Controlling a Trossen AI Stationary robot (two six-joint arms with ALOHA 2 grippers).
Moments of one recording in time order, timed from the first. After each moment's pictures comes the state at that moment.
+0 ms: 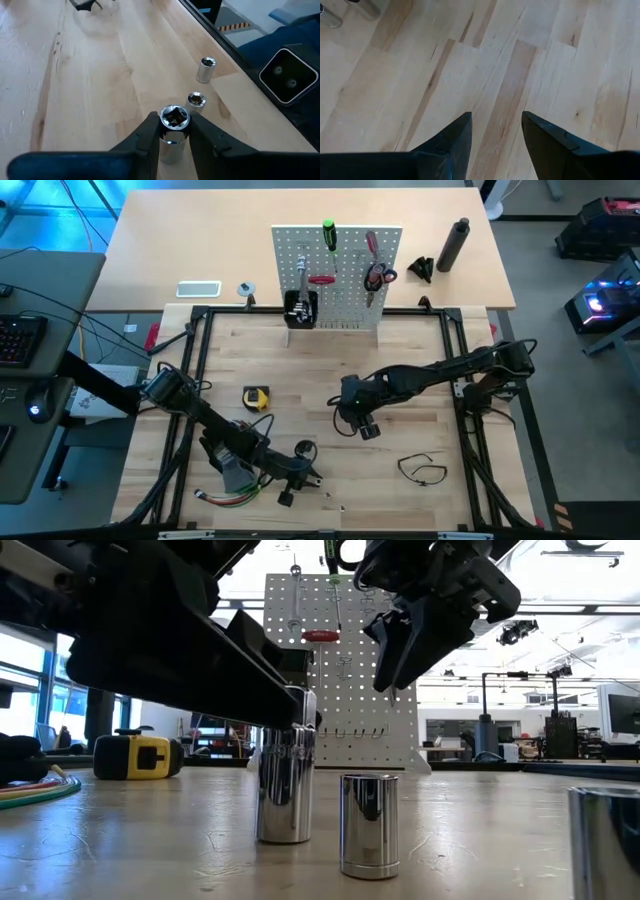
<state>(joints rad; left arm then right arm) -0.55 1.95 0.87 0.57 -0.18 -0.13 0.12 1.66 1.16 -0.54 -0.04 -0.25</state>
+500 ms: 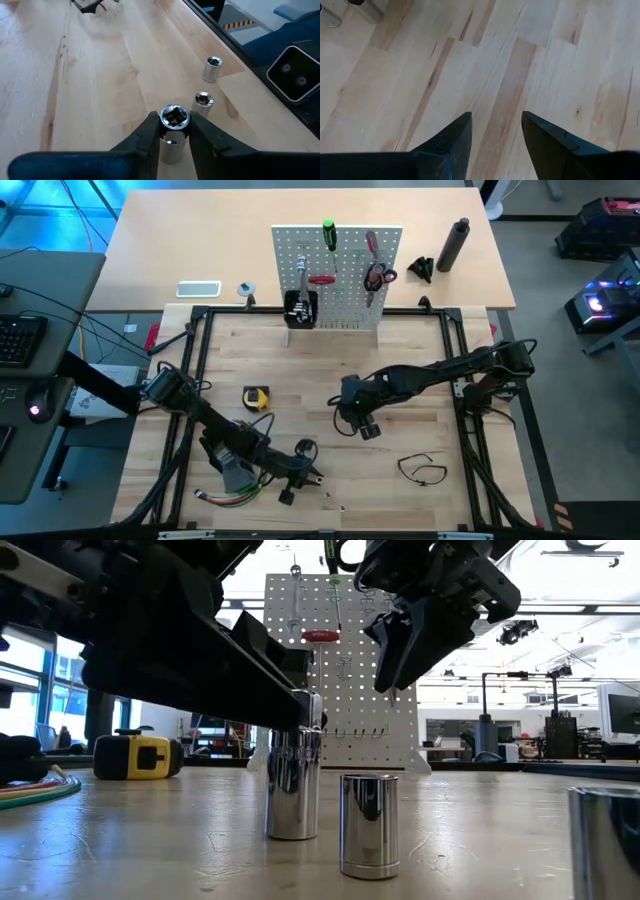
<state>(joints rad) -0.54 1.95 0.87 0.57 -0.19 -0.10 0.12 1.66 1.16 -0.54 -0.04 -0.24</state>
